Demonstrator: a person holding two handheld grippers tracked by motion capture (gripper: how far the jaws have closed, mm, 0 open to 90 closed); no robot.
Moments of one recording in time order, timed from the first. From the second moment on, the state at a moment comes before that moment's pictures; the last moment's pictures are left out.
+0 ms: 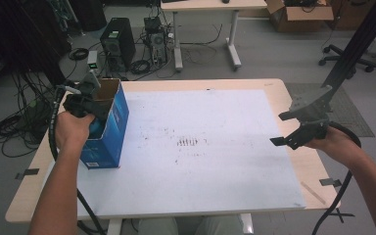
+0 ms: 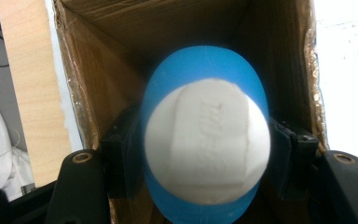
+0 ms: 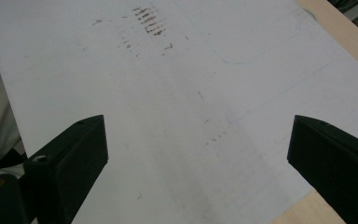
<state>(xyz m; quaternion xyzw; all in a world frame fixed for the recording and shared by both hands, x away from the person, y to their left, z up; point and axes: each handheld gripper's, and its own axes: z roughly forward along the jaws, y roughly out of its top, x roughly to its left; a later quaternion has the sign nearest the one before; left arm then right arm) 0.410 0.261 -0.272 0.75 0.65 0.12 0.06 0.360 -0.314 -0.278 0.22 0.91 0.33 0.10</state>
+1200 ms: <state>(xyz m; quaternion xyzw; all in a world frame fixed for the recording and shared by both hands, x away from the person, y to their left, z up) 0.395 0.246 -0.202 0.76 0.62 0.15 0.11 0.352 -0.319 -0.274 0.23 0.91 0.33 0.11</state>
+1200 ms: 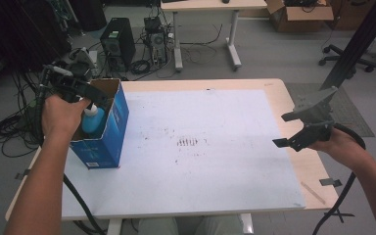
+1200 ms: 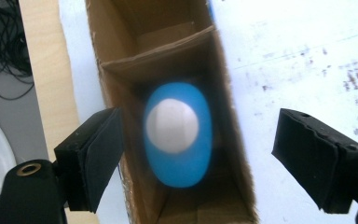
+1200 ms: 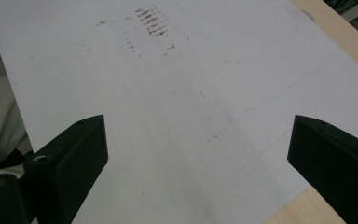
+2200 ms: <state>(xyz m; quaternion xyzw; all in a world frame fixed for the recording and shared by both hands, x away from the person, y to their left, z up) 0.375 0.179 -0.160 0.83 0.52 0.15 0.15 0.344 -0.323 -0.265 0.23 0.91 0.34 0.11</state>
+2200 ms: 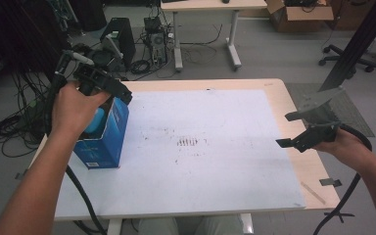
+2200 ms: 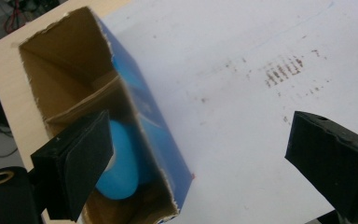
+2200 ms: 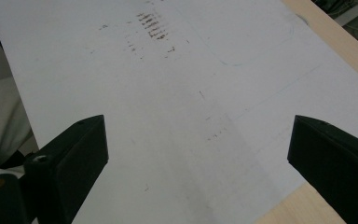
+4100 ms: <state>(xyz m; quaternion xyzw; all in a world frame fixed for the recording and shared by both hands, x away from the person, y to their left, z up) 0.384 0.055 -0.169 0.94 0.28 0.10 0.14 0.350 -0.313 -0.251 0.22 0.91 0.32 0.11</state>
